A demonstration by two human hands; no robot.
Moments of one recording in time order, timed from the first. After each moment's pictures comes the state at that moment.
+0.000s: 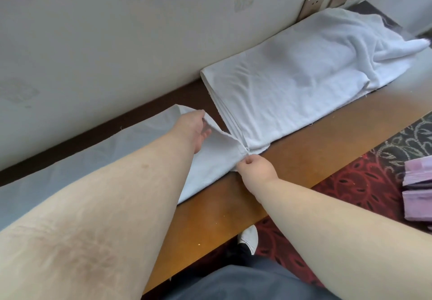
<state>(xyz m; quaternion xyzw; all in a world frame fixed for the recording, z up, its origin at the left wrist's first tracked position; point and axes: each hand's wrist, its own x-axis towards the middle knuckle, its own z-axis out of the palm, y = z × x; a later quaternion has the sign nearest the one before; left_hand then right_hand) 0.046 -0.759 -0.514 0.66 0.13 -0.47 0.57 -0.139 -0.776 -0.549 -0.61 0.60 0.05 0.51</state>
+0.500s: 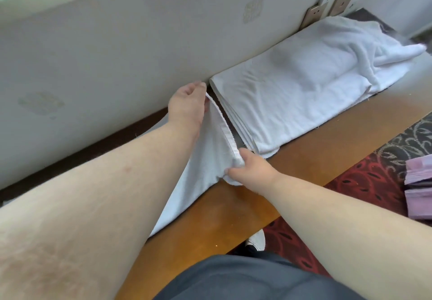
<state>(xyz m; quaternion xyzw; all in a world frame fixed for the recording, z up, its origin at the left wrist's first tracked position) 0.077 -0.746 -0.448 0.71 -0.07 -0.30 0.64 -0.116 -0.762 -0.507 -0.71 0.41 0.06 0.57</state>
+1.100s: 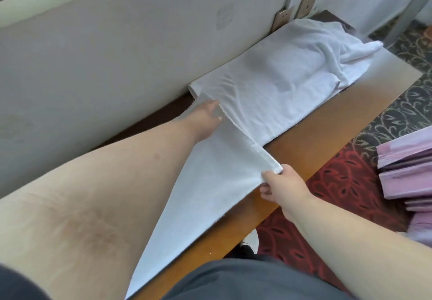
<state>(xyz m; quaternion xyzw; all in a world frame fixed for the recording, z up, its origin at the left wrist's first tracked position) 0.067 -0.792 -0.483 0.80 -0.46 -0.35 0.16 -0.190 -0.763 -0.507 -0.41 0.65 -0.13 0.62</state>
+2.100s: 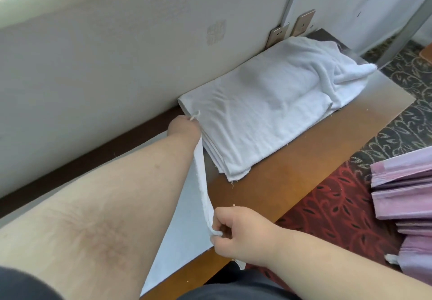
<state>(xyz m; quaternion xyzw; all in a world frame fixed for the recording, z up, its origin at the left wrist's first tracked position) 0.072 -0.826 -0.496 0.89 -0.17 -0.33 0.25 -0.179 -0.746 -0.474 -0.82 0.25 0.09 0.50</state>
